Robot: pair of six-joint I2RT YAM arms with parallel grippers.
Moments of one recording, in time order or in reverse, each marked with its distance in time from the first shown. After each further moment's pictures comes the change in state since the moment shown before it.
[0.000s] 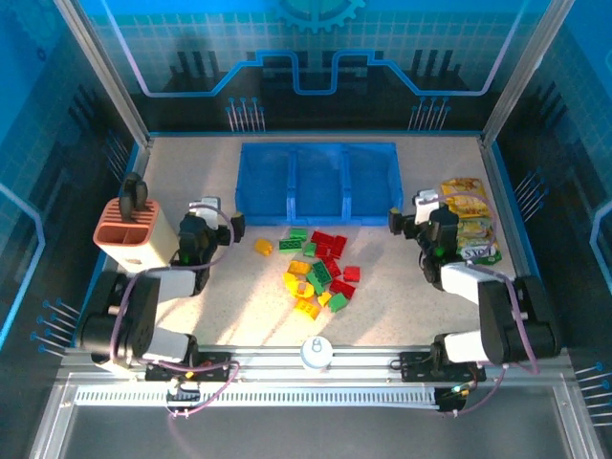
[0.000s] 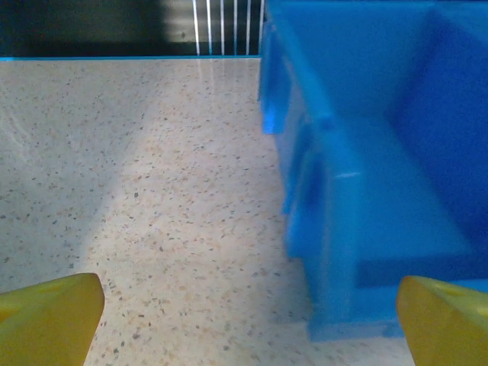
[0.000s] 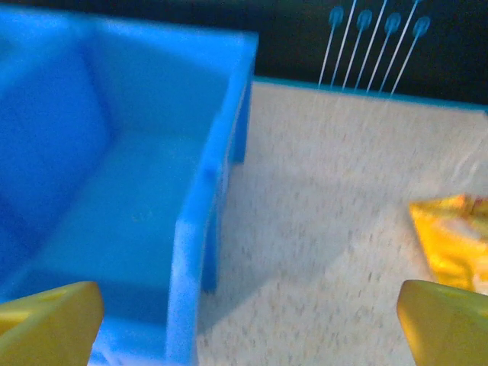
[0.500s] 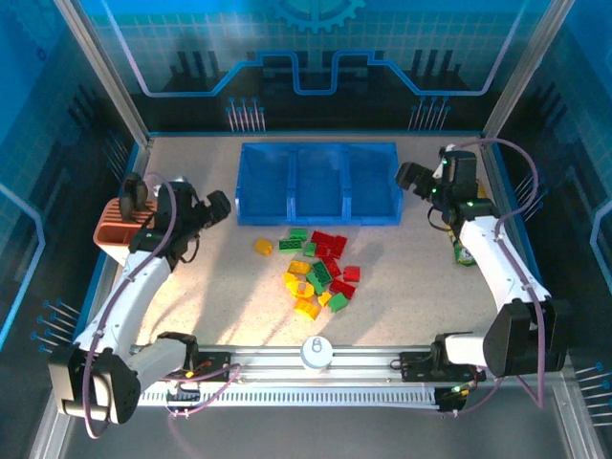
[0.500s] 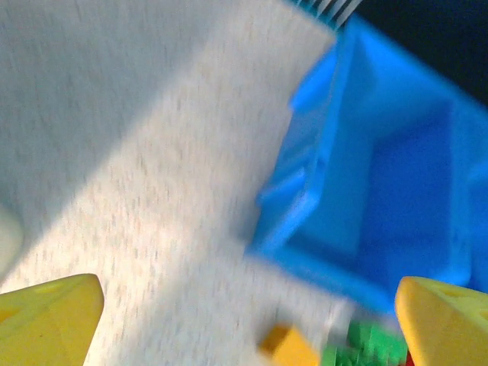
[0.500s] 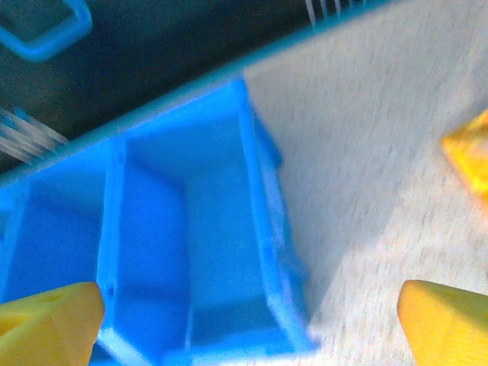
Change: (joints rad) left arm -0.006 -0.264 0.504 -1.168 0.000 -0.550; right arm -0.019 -0.012 0.624 -0.982 -0.096 0.532
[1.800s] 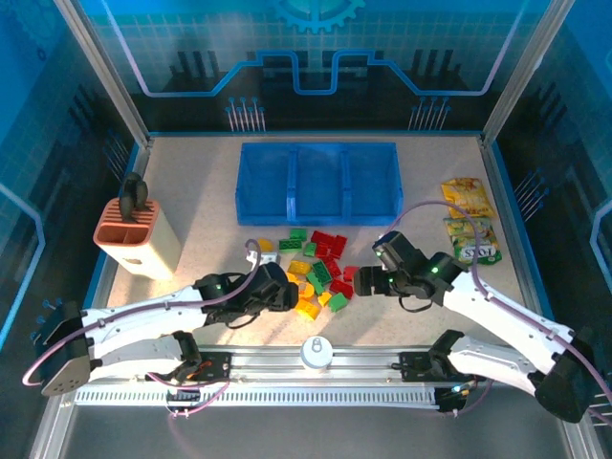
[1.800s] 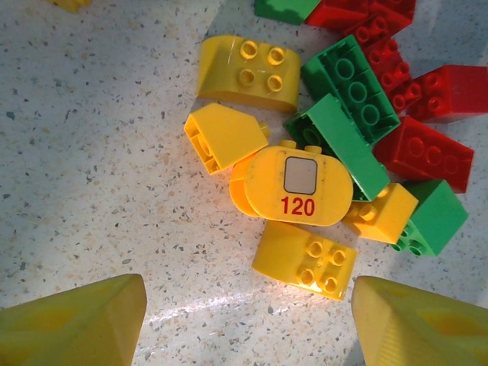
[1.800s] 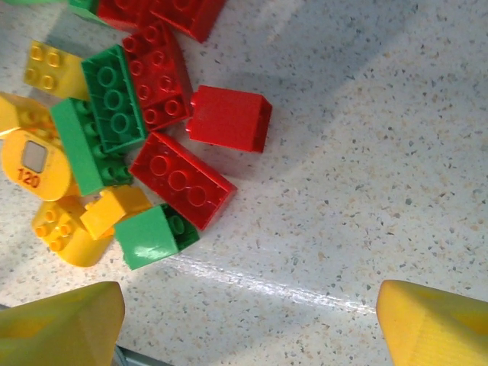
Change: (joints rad) left arm -0.903 0.016 -0.246 -0.008 -0.159 -0.330; right arm 0.655 -0.300 -0.319 -0.431 0.091 0.182
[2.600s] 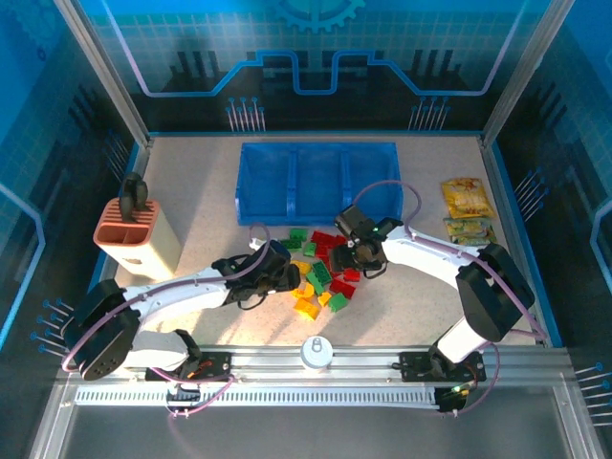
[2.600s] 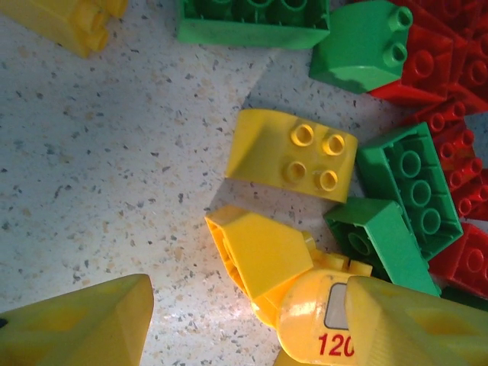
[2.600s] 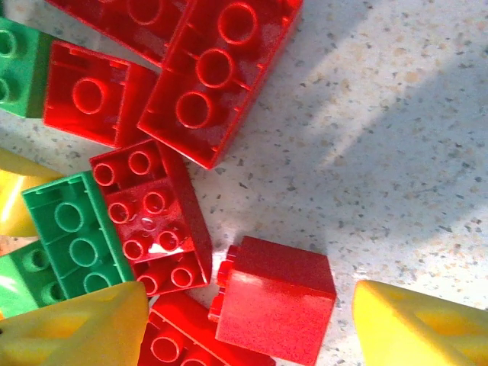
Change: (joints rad) left arm 0.209 0.217 0.011 0.198 0.104 0.038; right arm -0.049 0.566 0.237 0.172 0.003 -0.069
